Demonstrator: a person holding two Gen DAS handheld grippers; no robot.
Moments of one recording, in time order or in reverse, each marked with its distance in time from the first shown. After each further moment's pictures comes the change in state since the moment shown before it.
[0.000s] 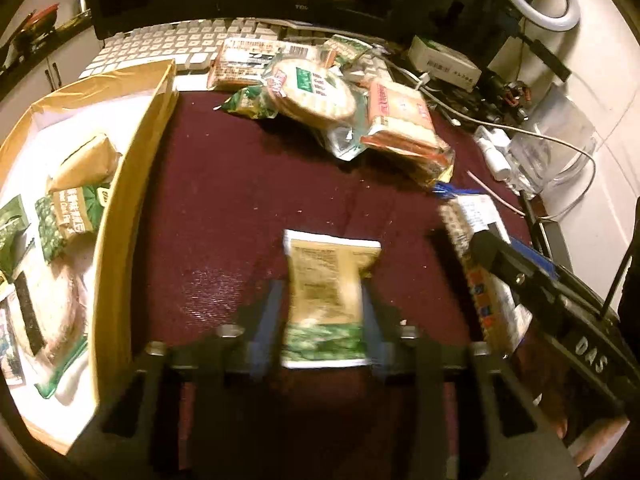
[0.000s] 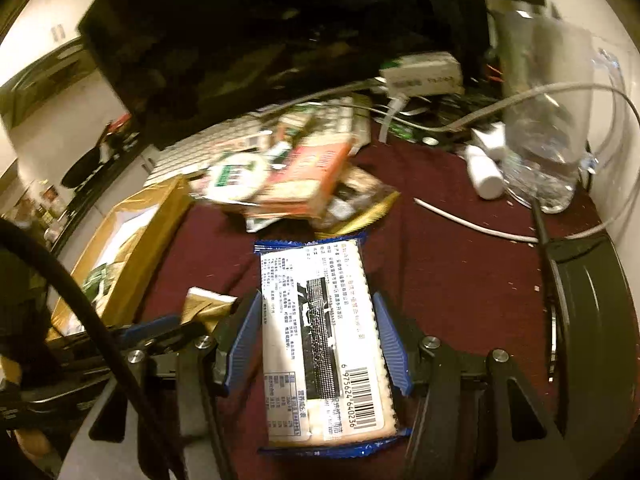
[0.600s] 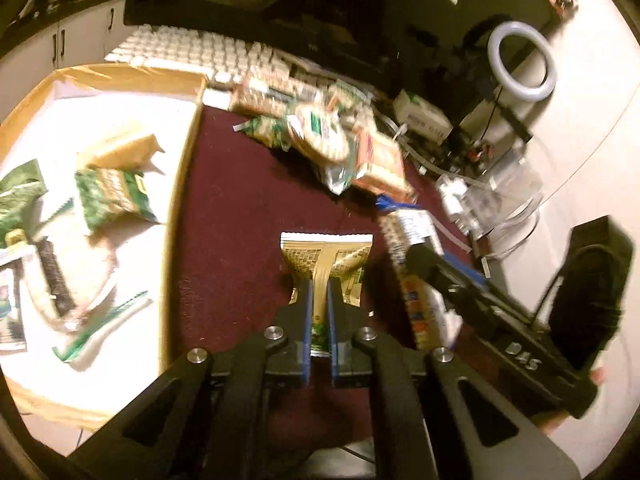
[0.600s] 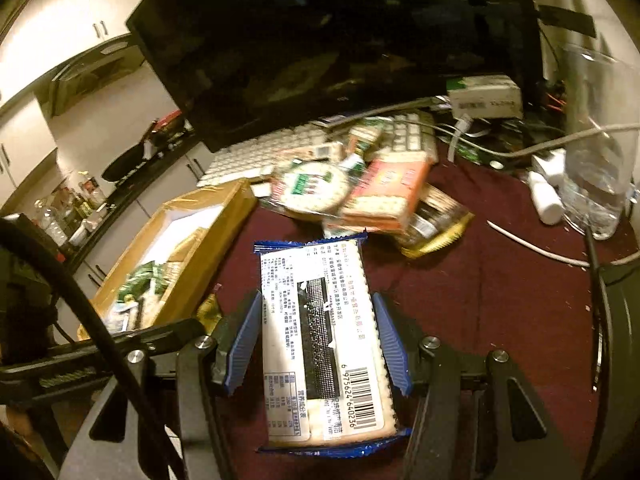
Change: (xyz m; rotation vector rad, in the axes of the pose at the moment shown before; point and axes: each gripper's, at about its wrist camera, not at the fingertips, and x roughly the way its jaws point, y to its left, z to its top) left arm -0.064 0.035 -0.012 -0.145 -0.112 -0.176; right arm -0.003 0.040 0.002 -0.052 -0.042 0.147
